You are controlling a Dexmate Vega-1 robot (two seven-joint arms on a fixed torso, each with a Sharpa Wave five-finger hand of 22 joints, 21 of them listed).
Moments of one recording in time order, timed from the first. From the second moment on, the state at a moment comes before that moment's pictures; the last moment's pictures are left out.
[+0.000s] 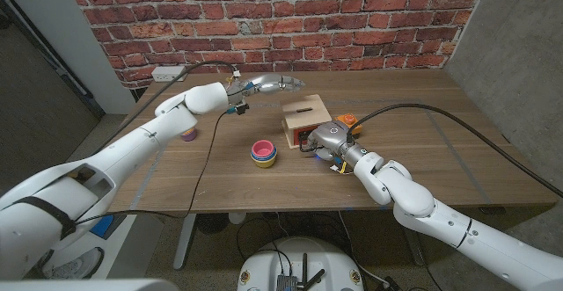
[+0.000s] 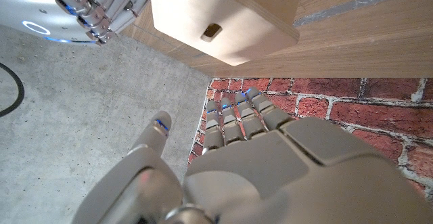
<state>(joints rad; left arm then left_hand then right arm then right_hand) 0.44 0.69 0.69 -1.37 0.09 -0.44 -0.34 0.06 0.09 0.66 -0.01 0.18 0.26 -0.03 0.18 0.17 0.22 -0.05 0.19 0.17 0.21 -0.04 0.18 0.17 0.18 -0.04 0.18 0.16 -0.97 -0.79 -0.75 -2.03 -1.13 -0.30 0.07 1.04 0.09 0.31 -0.16 0.18 0.95 -0.20 0.39 0.20 1.05 -0.21 0.22 0.23 1.00 -0.16 0.38 0.37 0.71 -0.07 0.27 0.19</state>
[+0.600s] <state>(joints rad) 0.45 0.73 0.70 -1.41 0.25 -0.49 -0.30 0.01 0.08 0.64 0.07 0.18 0.18 -0.04 0.17 0.17 0.20 -0.07 0.18 0.17 0.18 -0.04 0.18 0.17 0.12 -0.04 0.18 0.16 -0.96 -0.79 -0.75 -2.02 -1.11 -0.29 0.07 1.03 0.10 0.31 -0.16 0.17 0.96 -0.19 0.39 0.19 1.07 -0.21 0.21 0.23 1.02 -0.16 0.35 0.38 0.71 -0.07 0.27 0.19</state>
